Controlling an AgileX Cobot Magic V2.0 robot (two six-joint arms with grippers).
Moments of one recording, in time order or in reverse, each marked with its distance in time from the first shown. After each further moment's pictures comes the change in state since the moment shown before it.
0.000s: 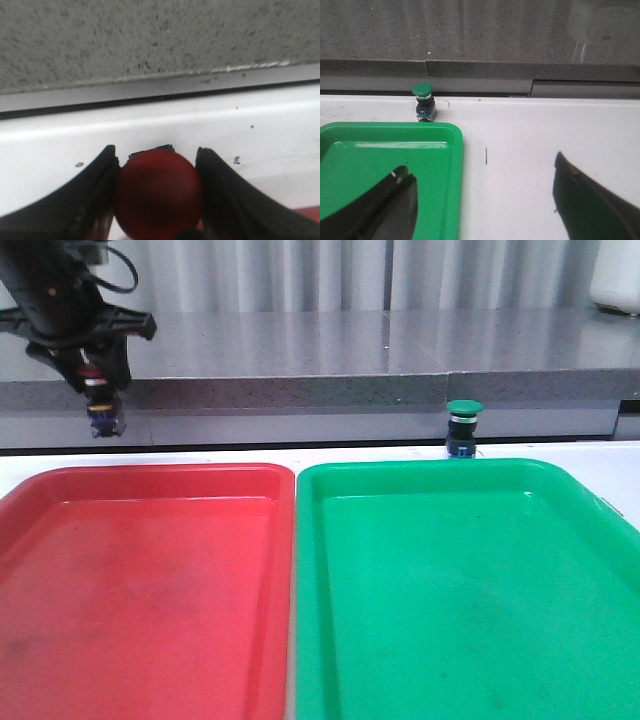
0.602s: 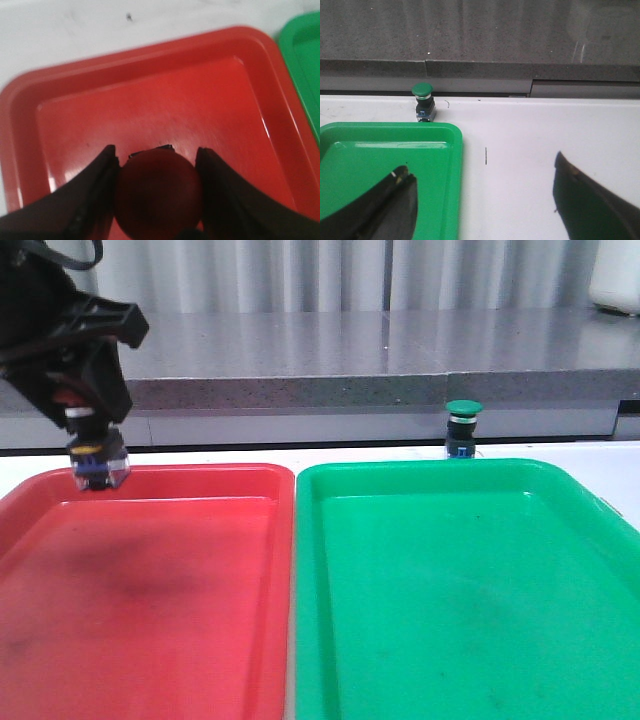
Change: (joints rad) left arm -0.210 -0.474 0.699 -0.070 -0.155 0.004; right arm 0.000 0.000 0.000 0.000 0.000 0.000
